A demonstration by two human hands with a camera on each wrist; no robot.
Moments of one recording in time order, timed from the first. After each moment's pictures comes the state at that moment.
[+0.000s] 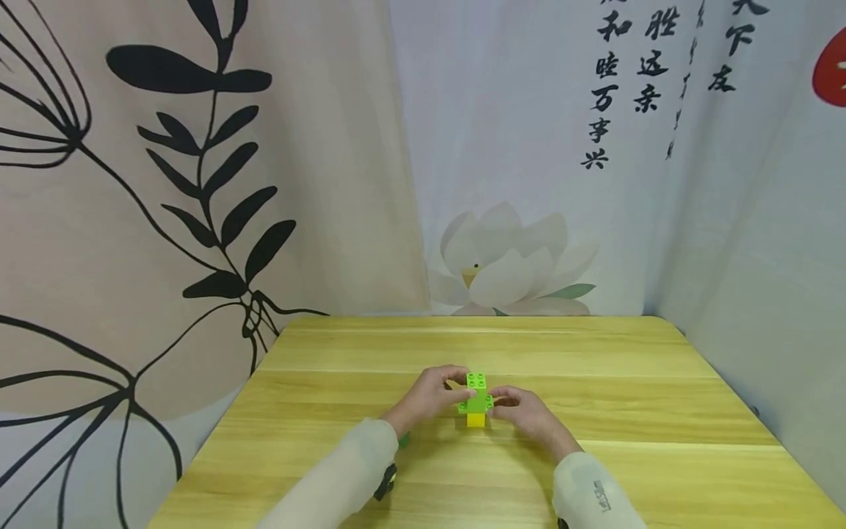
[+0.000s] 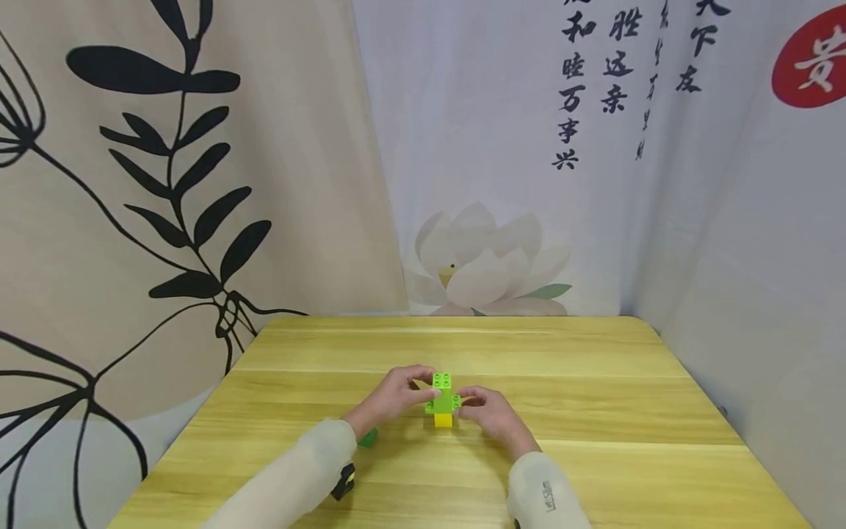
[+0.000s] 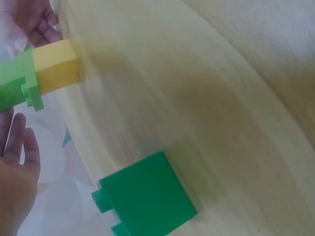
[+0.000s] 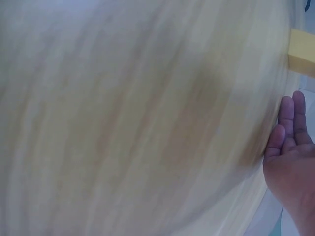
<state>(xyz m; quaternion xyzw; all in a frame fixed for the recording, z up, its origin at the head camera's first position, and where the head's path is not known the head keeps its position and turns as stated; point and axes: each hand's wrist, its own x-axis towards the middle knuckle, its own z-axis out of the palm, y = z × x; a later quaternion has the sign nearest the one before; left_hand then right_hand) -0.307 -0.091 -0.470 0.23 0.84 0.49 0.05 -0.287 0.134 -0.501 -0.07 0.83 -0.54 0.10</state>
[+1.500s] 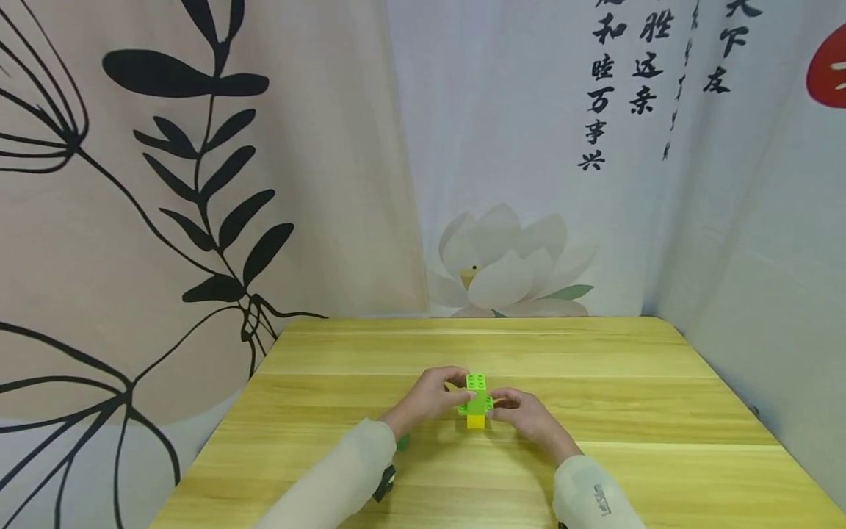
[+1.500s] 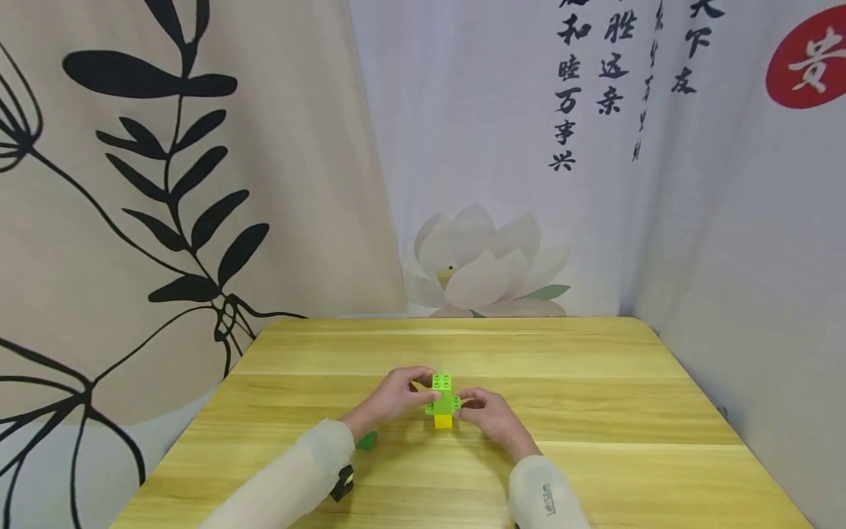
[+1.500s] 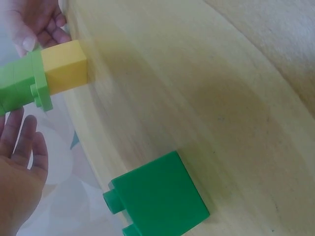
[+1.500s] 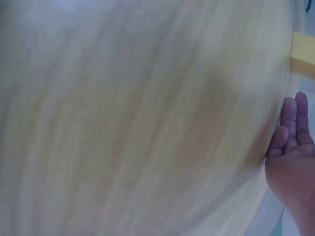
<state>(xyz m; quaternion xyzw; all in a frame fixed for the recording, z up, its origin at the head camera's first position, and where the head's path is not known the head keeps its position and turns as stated) -0.308 -0.089 -0.464 0.23 0.85 0.47 0.06 -0.286 0.135 -0.502 -0.05 0.83 -0.54 0.10</state>
